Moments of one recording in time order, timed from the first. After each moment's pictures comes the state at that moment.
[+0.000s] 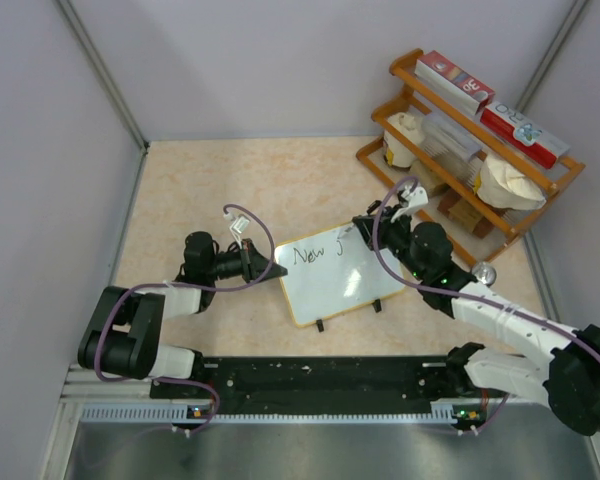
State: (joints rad) left arm -0.19 1.39 0.34 0.76 1.05 -0.62; right arm 0.63 1.06 0.56 0.44 0.07 0.38
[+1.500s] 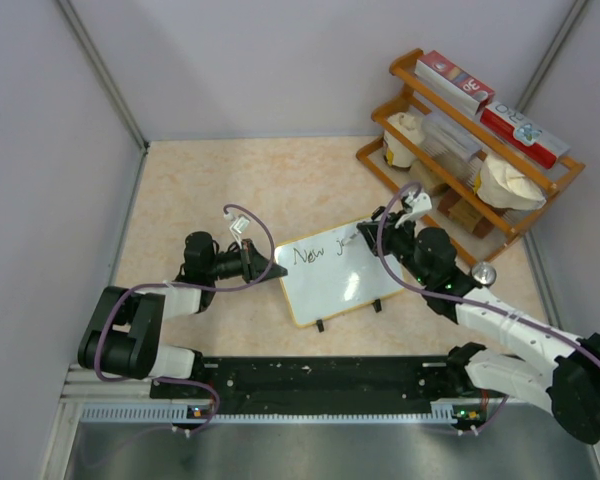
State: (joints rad) left arm -0.19 1.39 0.34 0.76 1.05 -0.62; right arm 0.61 1.02 0.52 0.42 0.06 0.38
